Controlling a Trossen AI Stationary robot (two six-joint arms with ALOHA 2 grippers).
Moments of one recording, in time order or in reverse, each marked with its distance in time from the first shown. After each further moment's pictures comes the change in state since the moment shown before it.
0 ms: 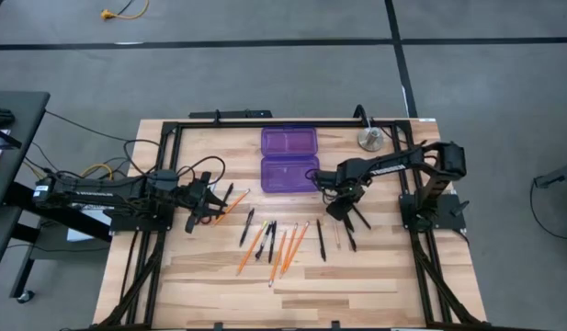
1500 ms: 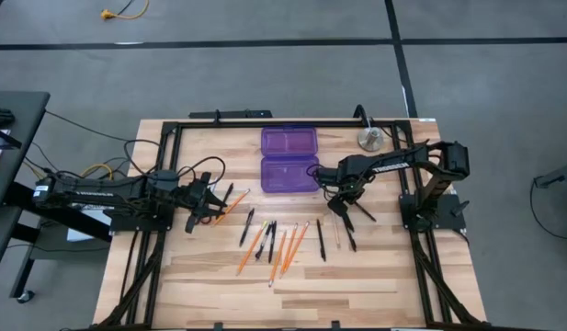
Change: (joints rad) left arm 0.000 0.000 0.000 -0.010 0.000 -0.004; right arm -0.023 -0.071 0.044 -0.088 0.073 0.040
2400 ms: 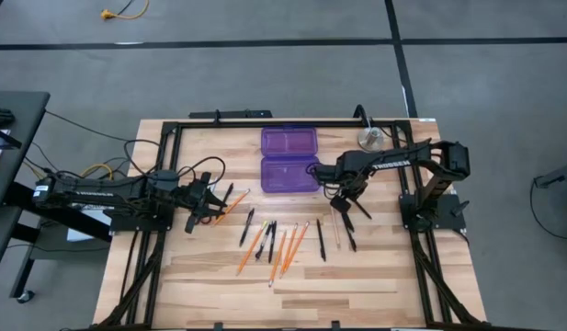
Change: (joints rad) left arm 0.000 0.000 0.000 -0.001 0.000 0.000; right arm 0.003 -0.005 0.093 -0.160 0.043 -0.072
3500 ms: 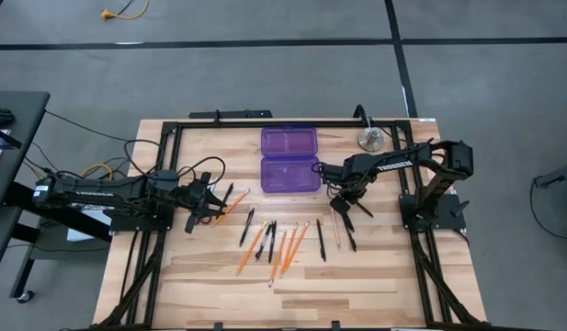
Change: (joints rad) left arm 0.000 0.000 0.000 0.000 0.000 0.000; right arm -0.067 -0.005 -0.206 0.283 -0.062 0.026
